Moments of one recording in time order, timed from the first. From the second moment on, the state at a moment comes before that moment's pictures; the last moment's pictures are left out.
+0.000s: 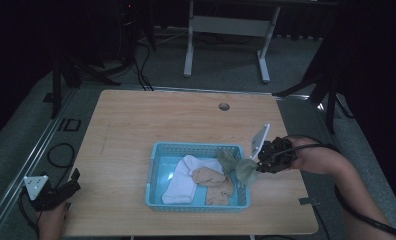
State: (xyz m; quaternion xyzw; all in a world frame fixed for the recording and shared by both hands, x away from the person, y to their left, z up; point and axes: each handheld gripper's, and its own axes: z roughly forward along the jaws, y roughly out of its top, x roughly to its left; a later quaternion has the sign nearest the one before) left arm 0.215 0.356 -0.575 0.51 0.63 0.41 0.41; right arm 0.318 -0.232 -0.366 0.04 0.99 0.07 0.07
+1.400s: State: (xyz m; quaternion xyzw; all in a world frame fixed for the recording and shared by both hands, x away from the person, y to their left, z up) left arm 0.215 0.355 -0.575 0.51 0.63 0.41 0.41; right arm 0.323 -0.325 -0.515 0.18 0.98 0.06 -0.02
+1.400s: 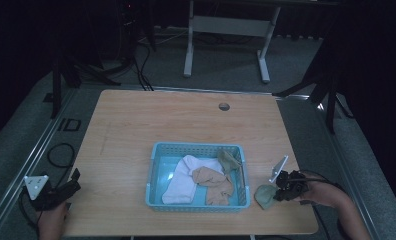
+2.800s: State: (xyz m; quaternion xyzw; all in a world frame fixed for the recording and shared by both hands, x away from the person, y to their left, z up) left arm 0.215 0.356 -0.576 0.51 0.63 0.41 0.41; right arm 0.355 -0.236 -0.417 0.10 0.99 0.04 0.05
